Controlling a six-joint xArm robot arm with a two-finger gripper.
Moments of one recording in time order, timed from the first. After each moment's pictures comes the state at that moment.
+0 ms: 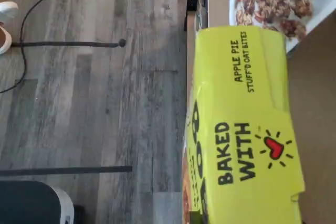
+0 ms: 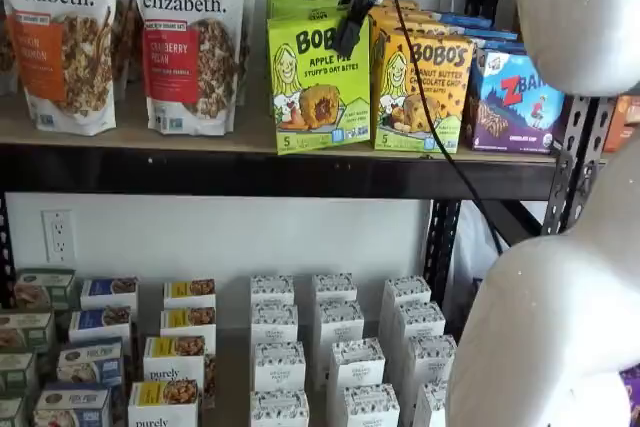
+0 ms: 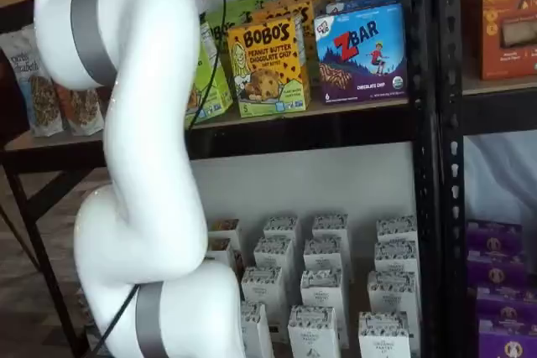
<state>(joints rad) 0.13 -0.11 -1.65 0.38 1.72 -1.37</state>
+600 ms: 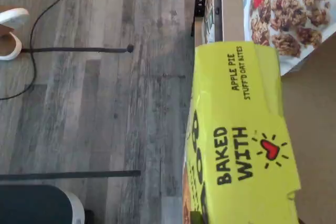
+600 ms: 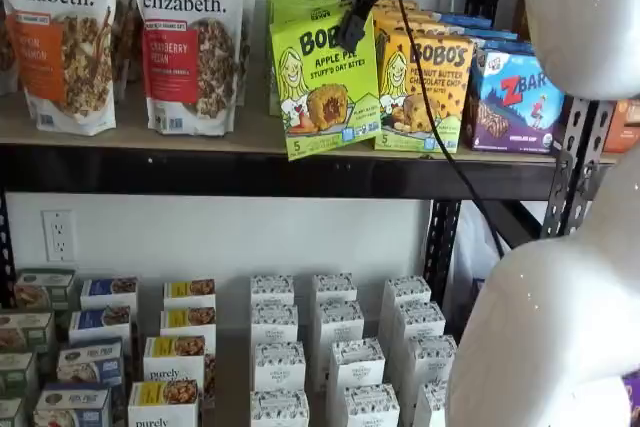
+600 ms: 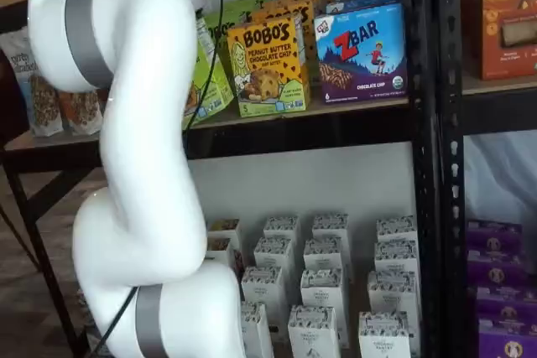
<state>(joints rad) 0.12 -0.15 -1.64 0.40 1.75 -1.37</state>
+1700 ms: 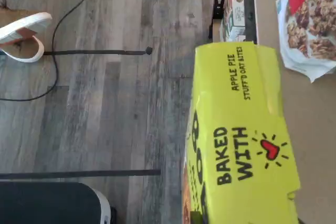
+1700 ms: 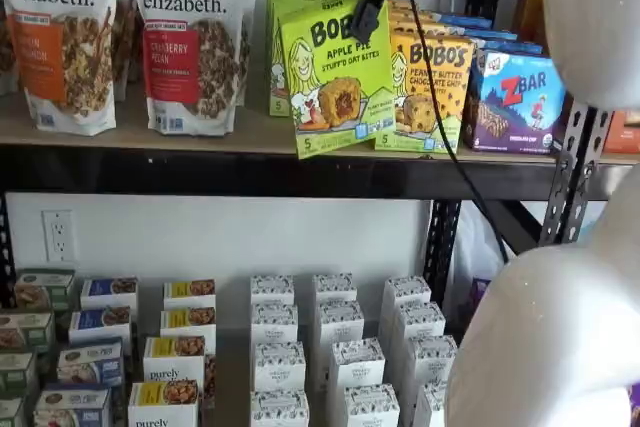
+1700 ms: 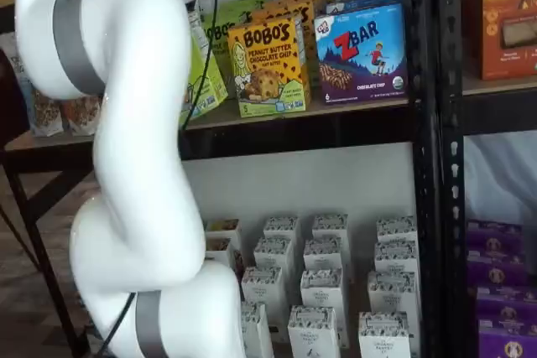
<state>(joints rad) 0.10 -0.22 -1.63 0.42 1.84 -1.36</state>
